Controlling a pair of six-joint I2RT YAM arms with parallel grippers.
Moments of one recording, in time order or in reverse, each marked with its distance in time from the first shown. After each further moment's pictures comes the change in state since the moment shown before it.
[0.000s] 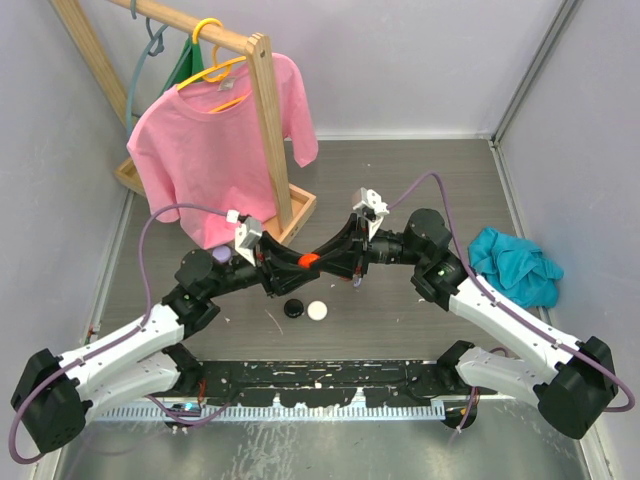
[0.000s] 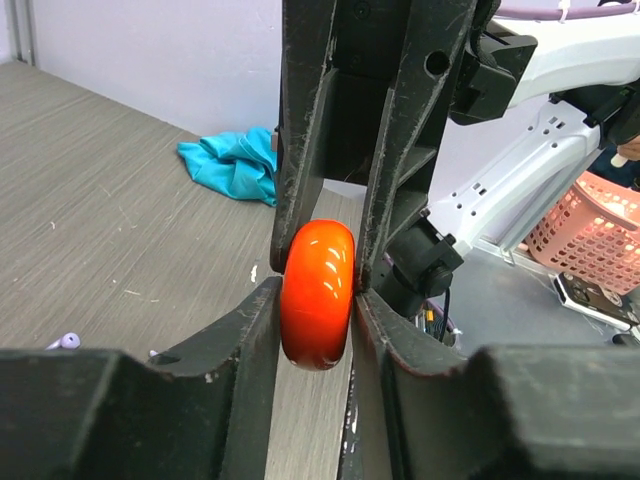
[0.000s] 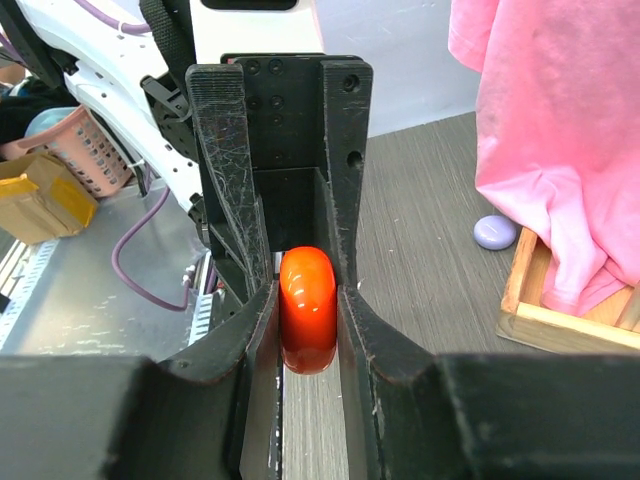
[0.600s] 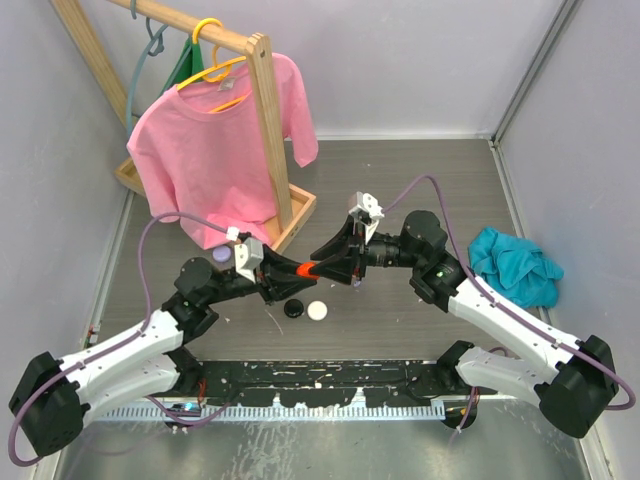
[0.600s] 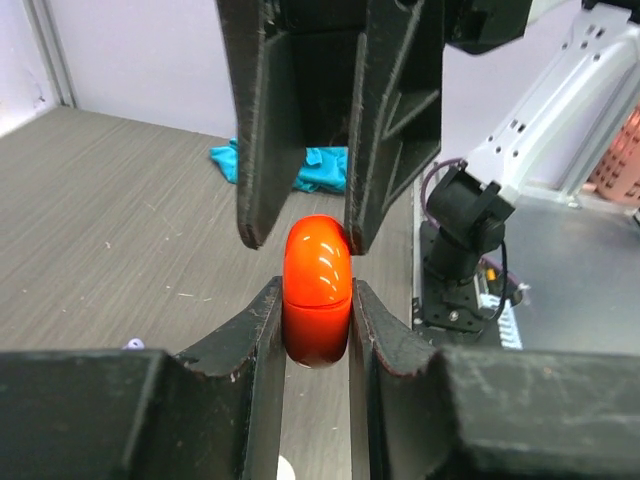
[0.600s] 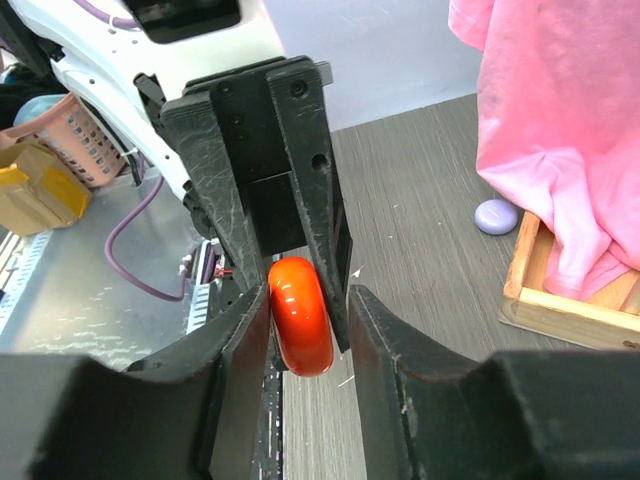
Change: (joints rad) left arm -0.010 -0.031 -0.069 0.035 0.037 0.204; right arm 0.013 0.000 -0.006 -0.039 0.029 -0.031
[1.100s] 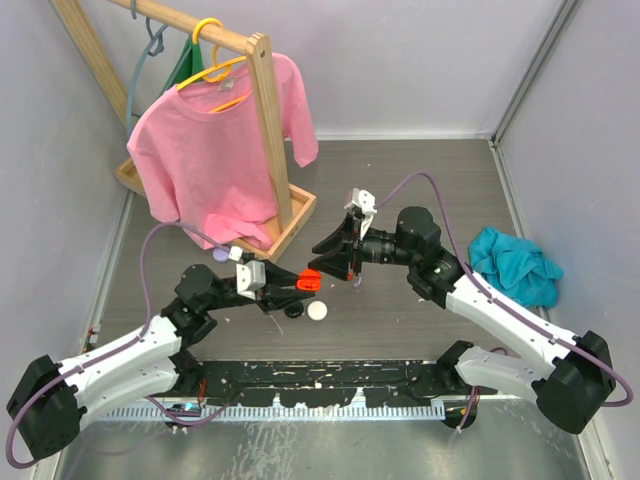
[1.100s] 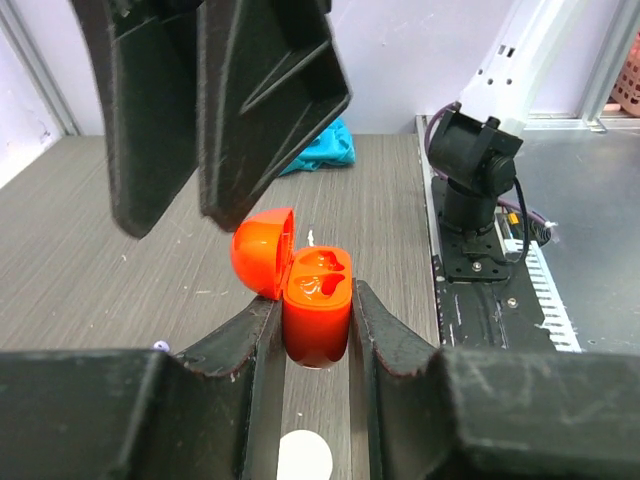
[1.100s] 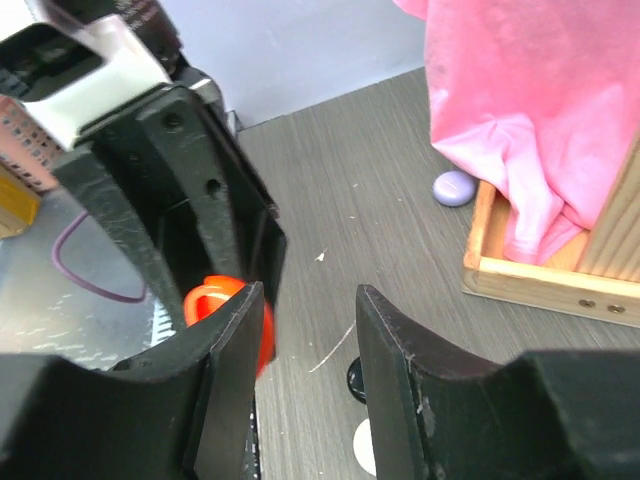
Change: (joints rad) left arm -0.023 -0.037 -0.064 -0.010 0.066 0.224; right arm 0.000 0.021 0.021 -0.088 0.085 -0.055
